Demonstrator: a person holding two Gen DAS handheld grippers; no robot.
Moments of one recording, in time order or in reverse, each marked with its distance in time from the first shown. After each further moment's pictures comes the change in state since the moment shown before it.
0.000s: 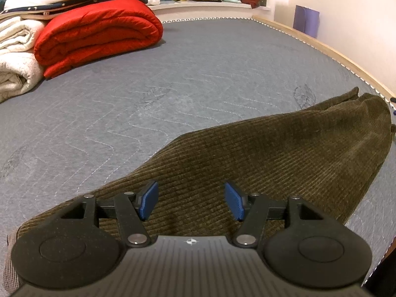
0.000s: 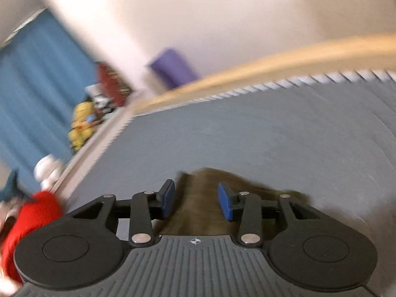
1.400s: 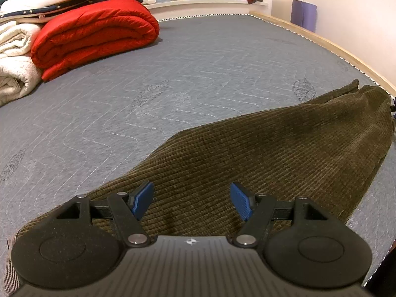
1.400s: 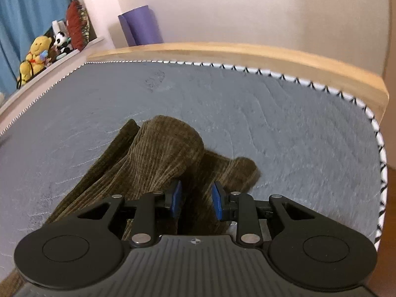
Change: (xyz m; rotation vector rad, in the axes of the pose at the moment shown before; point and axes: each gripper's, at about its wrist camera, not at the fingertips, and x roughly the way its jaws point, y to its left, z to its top) left arm 0.005 -0.005 0.000 0.027 0.012 0.007; right arm 0.003 0.045 -0.056 -0.323 0.100 -0.342
